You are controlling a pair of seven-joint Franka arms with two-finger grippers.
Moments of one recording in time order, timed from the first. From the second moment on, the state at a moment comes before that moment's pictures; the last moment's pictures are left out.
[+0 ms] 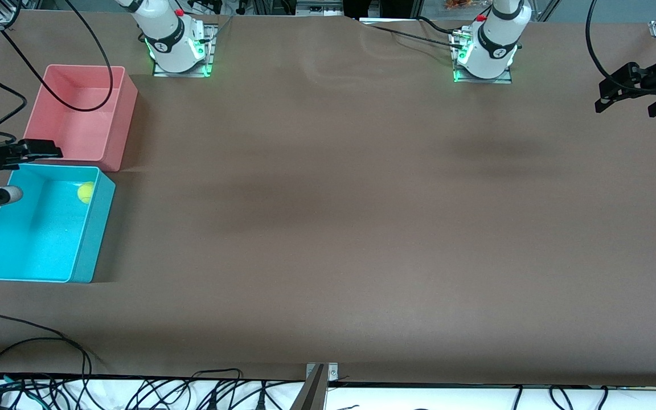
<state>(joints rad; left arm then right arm) -0.06 -0.10 0.08 -1.58 0.00 1.46 0.07 0.06 0.35 -0.17 -1.29 0.02 1.31 -0.33</state>
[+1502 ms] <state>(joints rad) -0.06 -0.10 0.08 -1.58 0.00 1.46 0.07 0.04 -0.07 0.00 -1.79 0.02 1.68 -0.01</state>
